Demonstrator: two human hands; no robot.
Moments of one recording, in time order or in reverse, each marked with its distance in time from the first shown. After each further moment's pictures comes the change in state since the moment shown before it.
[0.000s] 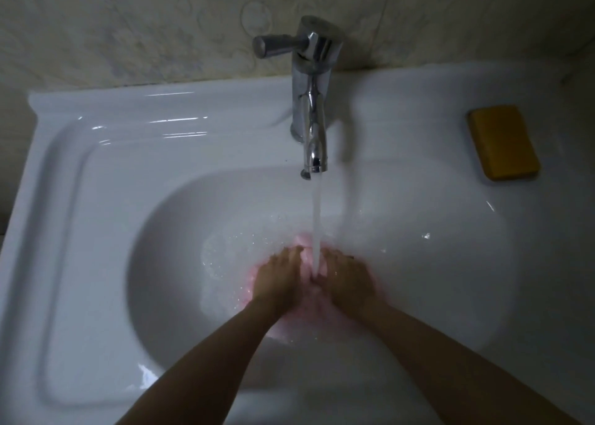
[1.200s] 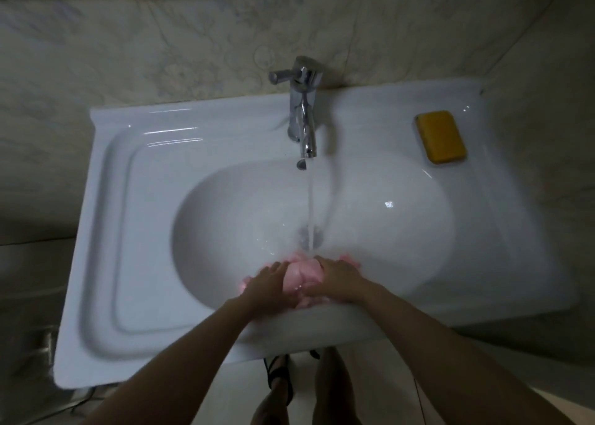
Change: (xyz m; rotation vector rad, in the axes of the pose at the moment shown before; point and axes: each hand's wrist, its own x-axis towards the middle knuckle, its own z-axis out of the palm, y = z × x) left_hand -0.105 -0.003 -0.051 -0.239 -0.316 0.077; right_hand -0.081 -0.056 -0.053 0.154 -0.479 0.236
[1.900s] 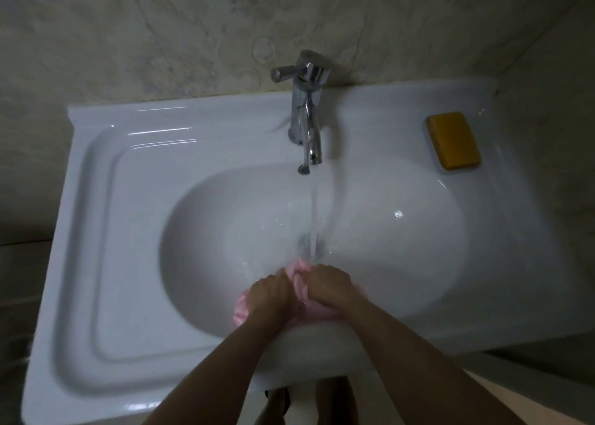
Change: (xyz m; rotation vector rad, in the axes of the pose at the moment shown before) left_hand 0.031 0.016 0.013 0.202 0.134 -0.352; right_hand 0.044 -0.024 0.008 -0.179 -0.032 0.114
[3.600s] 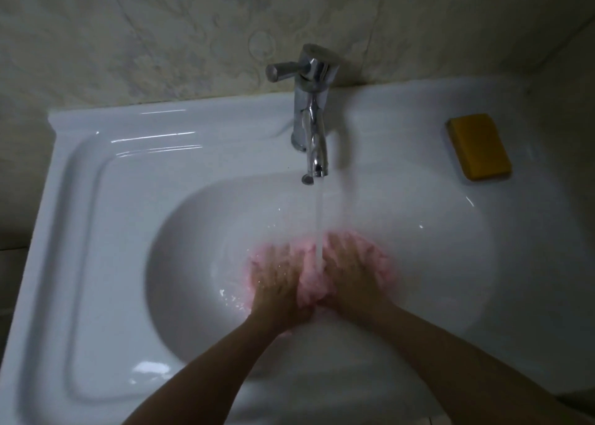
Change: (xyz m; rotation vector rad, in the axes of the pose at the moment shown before) left_hand 0.064 -0.021 0.036 0.029 0.238 0.371; right_hand 0.056 0.077 0.015 -0.293 0.447 -0.294
